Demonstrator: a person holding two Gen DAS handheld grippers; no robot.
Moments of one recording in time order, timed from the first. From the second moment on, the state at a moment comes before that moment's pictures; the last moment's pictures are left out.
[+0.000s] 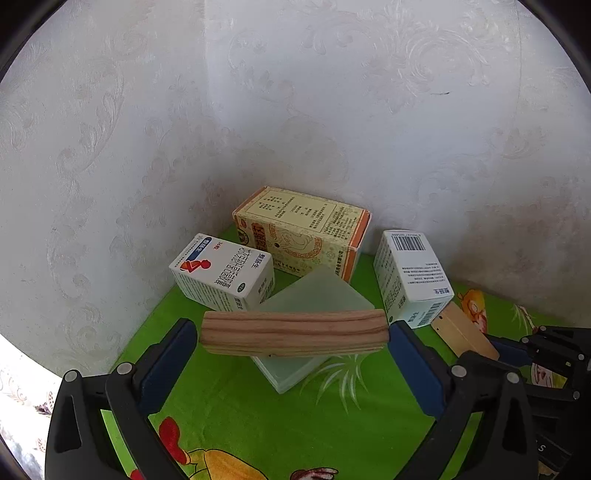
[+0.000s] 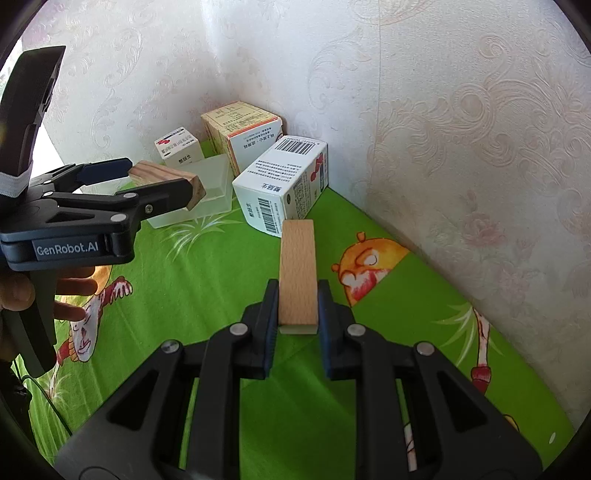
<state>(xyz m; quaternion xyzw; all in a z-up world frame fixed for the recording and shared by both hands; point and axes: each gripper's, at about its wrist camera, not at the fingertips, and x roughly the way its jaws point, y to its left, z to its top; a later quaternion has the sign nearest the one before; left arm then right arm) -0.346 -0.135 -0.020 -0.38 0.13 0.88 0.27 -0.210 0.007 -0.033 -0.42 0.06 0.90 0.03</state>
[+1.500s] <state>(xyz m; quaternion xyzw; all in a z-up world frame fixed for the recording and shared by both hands) -0.009 -0.258 0.098 -0.26 -0.08 0.95 -0.13 -0.098 -0.101 0.069 -0.34 -0.01 0.93 -0.13</state>
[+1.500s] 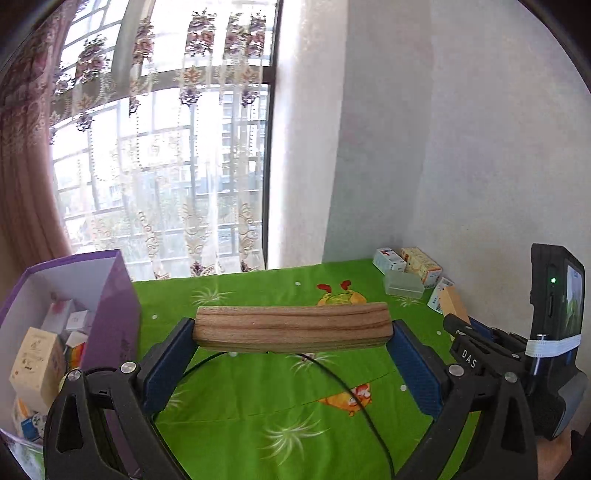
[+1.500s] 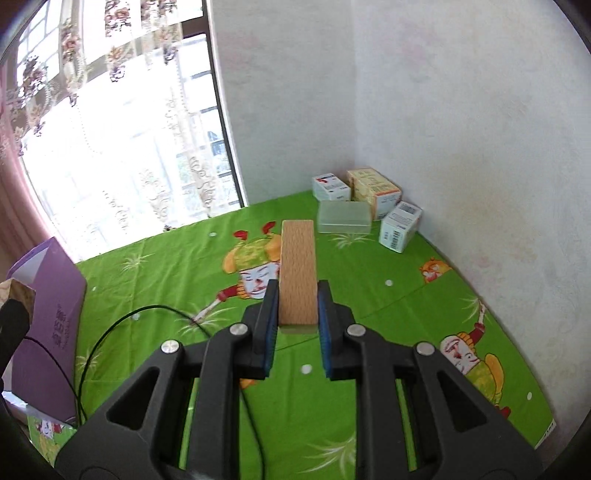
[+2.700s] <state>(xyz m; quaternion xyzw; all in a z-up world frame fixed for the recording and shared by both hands) 0.149 -0.512 0.067 -0.21 -0.21 0.90 -0.33 -0.006 -0.422 0.064 -0.31 -0.18 0.82 -0.45</state>
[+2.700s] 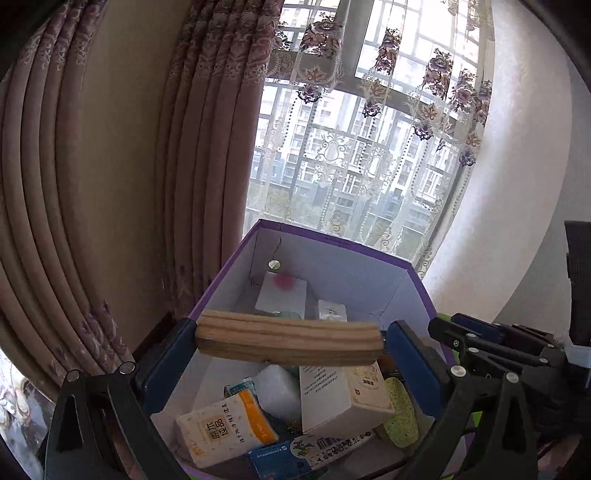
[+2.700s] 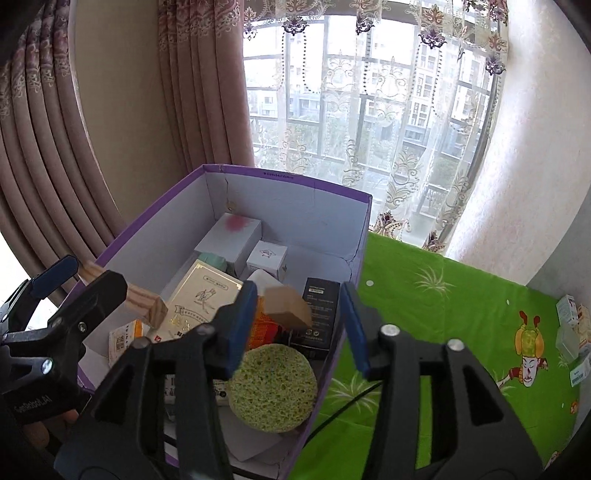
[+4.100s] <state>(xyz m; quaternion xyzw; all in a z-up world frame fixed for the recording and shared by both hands) 0.058 -0.349 0.125 -0.19 -0.09 0.97 -0.12 -0.006 -0.054 0.001 -0.35 -0.09 0.91 -0.19</state>
